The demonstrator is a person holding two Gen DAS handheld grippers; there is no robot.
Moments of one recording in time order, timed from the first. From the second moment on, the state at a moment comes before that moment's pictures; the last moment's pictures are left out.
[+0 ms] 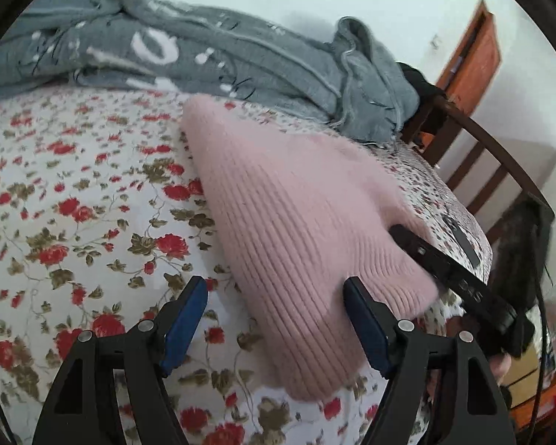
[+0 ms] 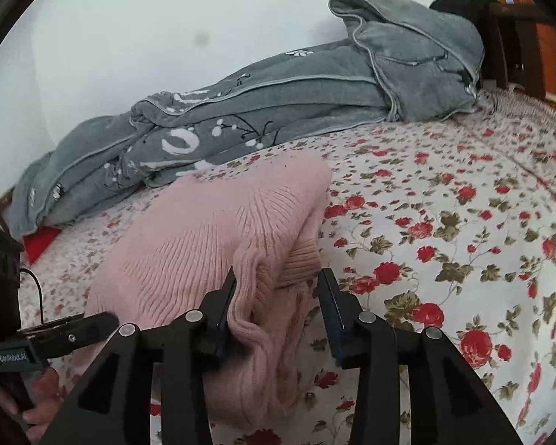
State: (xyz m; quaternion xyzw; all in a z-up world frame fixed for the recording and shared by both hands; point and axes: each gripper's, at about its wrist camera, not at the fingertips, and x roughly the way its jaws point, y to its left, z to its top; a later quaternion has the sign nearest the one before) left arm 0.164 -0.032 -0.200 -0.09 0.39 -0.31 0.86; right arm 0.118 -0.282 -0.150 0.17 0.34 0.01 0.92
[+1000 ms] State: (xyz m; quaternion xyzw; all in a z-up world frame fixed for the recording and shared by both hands) left arm 0.107 -0.035 -0.198 -0.02 0.35 -0.25 0.90; right arm 0.125 -0.289 -0.147 0.21 0.36 0.08 0.90
